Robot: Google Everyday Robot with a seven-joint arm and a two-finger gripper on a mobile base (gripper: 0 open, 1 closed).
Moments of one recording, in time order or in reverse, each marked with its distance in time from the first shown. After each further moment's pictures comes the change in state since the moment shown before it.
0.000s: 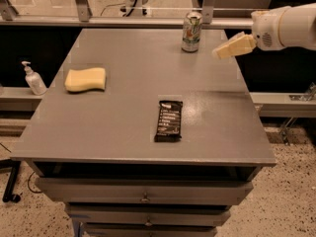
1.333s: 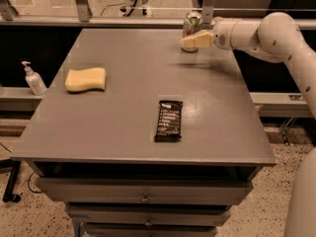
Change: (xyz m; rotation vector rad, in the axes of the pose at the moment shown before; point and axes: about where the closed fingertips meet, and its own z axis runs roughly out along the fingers) arm -0.013 -0.026 0.152 -0.056 -0.247 0.176
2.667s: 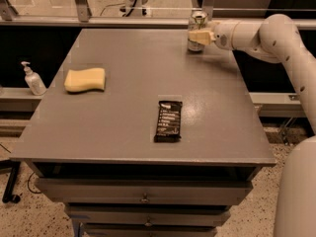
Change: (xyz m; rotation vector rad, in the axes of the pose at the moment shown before) arm 0.004 -0.006 0.013 -0.049 -0.031 0.024
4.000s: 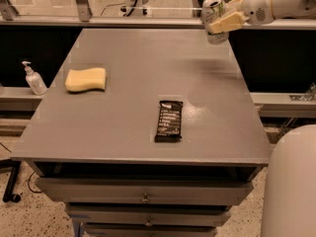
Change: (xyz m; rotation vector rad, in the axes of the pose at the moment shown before) arm -0.057 0.022 -0.101 -0.196 0.210 -0.250
